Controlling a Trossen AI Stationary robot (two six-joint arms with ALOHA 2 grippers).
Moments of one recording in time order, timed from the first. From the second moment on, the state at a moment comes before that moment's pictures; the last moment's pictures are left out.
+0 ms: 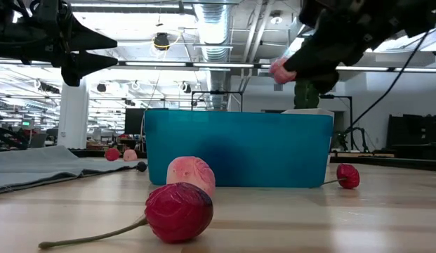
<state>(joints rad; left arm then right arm) -0.24 0.24 0.02 0.35 -0.64 -0.20 0.30 1.34 0.62 0.18 0.15 0.36</state>
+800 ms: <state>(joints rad) -0.24 0.24 0.02 0.35 -0.64 -0.20 0.25 1.64 0.86 0.00 0.08 0.40</state>
